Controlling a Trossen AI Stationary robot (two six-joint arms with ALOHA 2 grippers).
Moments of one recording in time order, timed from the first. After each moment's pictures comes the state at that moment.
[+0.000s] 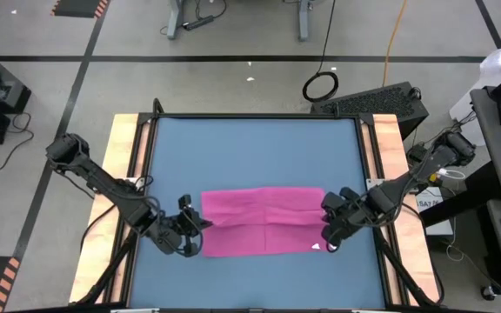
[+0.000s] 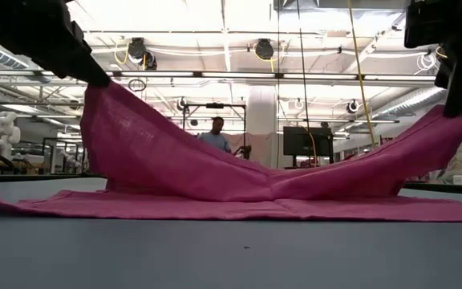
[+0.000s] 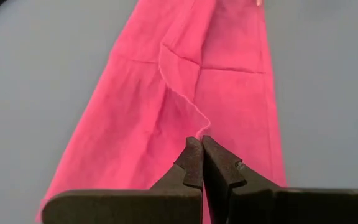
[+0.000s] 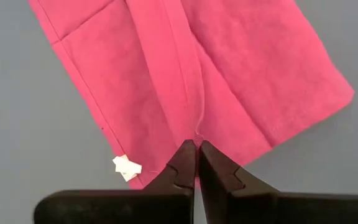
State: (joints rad) left arm -0.67 1.29 0.69 -0.24 -0.64 -0.60; right arm 0.58 1.15 0.78 -0.84 0.28 1.12
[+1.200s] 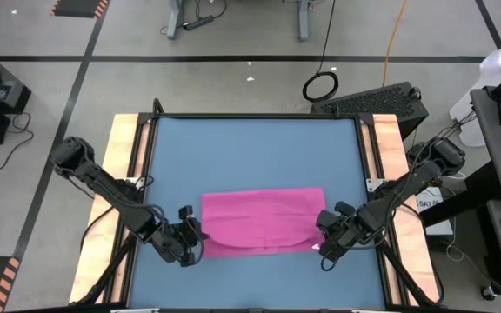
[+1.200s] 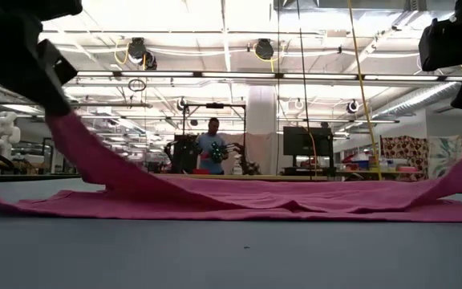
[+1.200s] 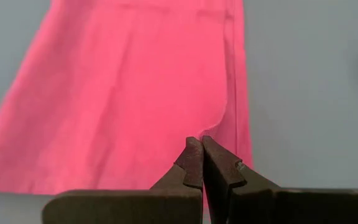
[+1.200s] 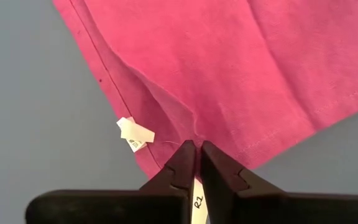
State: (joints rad) left arm -0.71 1.38 0.69 -0.24 -0.48 -0.70; right arm 0.67 1.37 0.78 -0.75 0.21 1.14
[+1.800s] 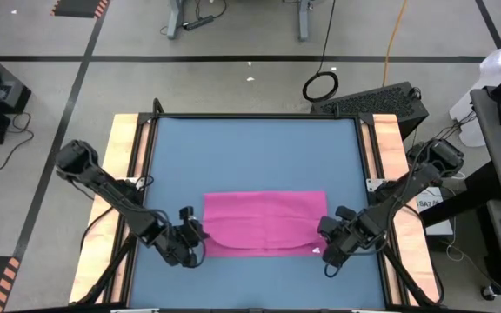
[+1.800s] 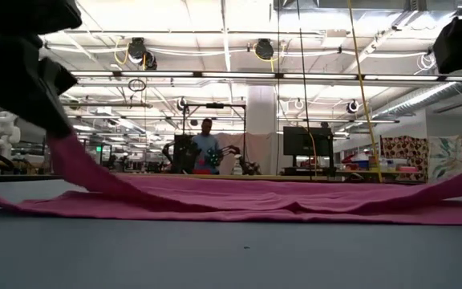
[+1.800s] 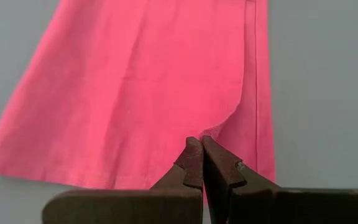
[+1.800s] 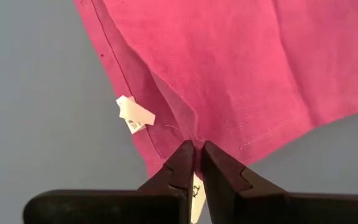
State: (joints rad) left arm -0.72 1.43 0.69 -0.25 -0.53 -0.69; right arm 0.72 1.39 0.78 -0.73 0.17 1.14
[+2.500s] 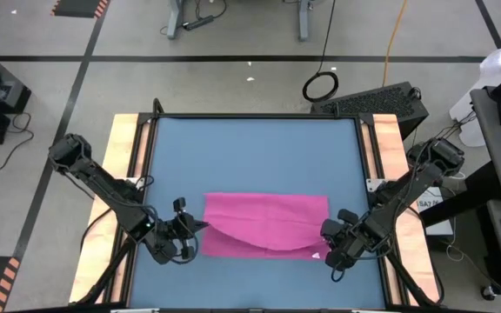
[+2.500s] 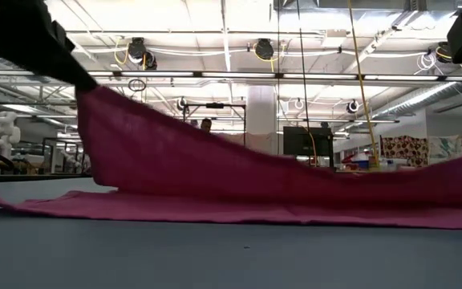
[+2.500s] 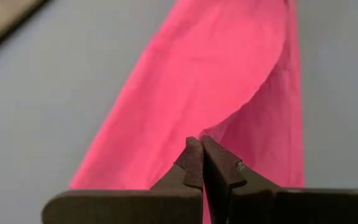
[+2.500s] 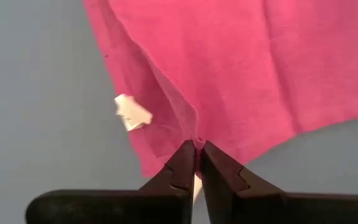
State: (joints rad) left arm -0.75 1.31 0.69 -0.30 -0.79 -0.67; right arm 0.78 1.37 0.78 -0.72 0.21 1.19
